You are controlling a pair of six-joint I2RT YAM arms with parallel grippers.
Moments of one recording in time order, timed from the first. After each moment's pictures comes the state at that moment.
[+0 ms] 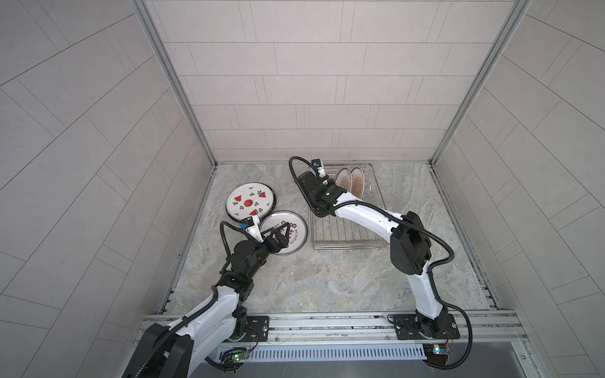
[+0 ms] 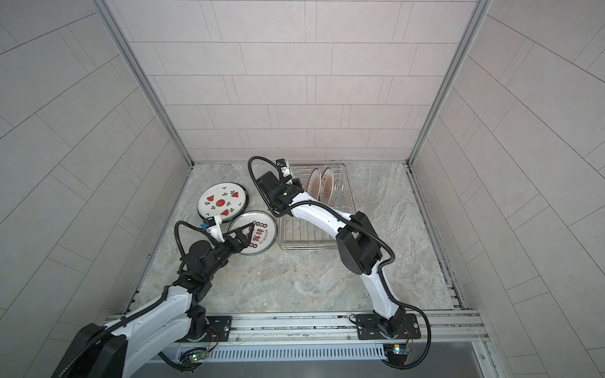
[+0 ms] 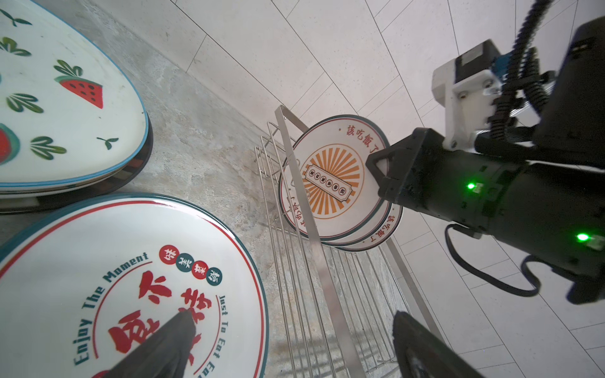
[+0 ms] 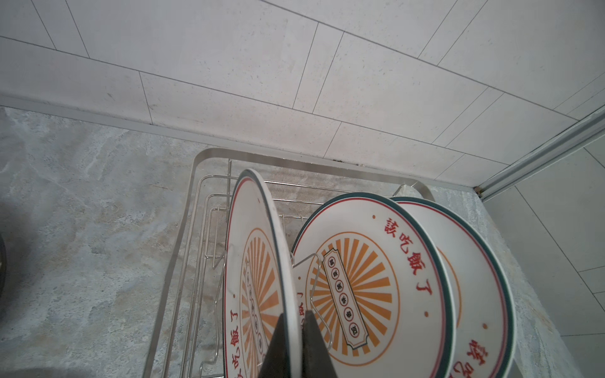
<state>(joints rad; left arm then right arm) -0.34 0.89 0.11 0.63 0.13 -0.77 0.78 2.09 1.87 -0.55 0.88 0.36</state>
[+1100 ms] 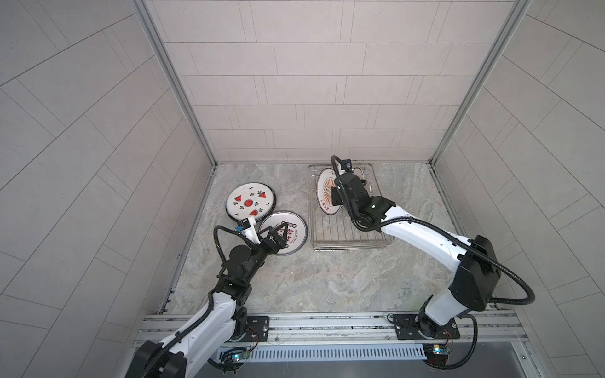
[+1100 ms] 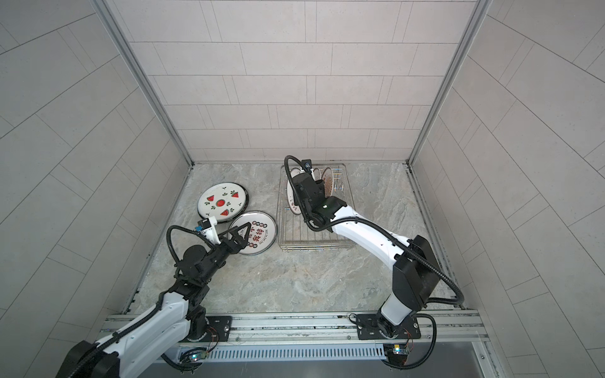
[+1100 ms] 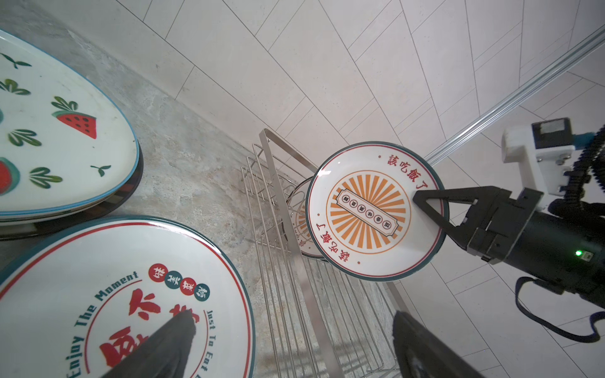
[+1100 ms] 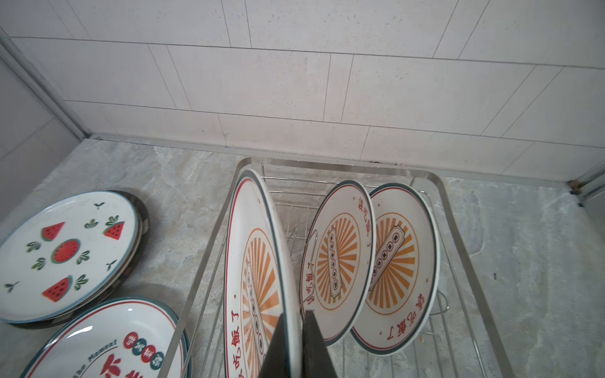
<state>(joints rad) -0.34 0.76 0.08 0.62 0.12 -0.76 0.68 1.56 1.32 -0.28 0.46 0.35</state>
